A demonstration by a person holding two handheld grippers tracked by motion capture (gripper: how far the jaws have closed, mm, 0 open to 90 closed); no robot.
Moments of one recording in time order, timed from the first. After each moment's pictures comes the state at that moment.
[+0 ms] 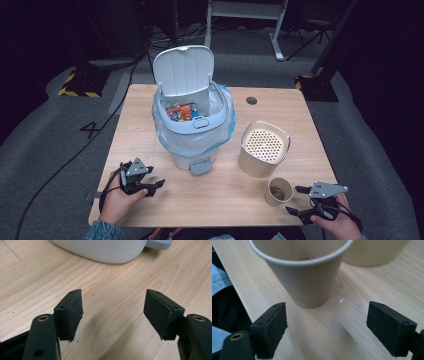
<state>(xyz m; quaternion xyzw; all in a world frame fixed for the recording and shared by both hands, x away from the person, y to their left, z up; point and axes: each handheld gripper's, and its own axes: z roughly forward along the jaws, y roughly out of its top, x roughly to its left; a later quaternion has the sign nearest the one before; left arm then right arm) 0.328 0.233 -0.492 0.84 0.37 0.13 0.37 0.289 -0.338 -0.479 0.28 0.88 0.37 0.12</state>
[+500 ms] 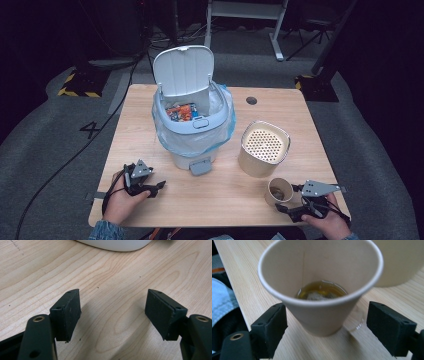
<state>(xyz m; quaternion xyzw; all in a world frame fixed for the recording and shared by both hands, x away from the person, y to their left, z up) 0.329 0.229 -0.504 0.84 0.38 0.15 0.35 0.295 -0.317 -0.489 0.27 0.85 0.43 0.11</state>
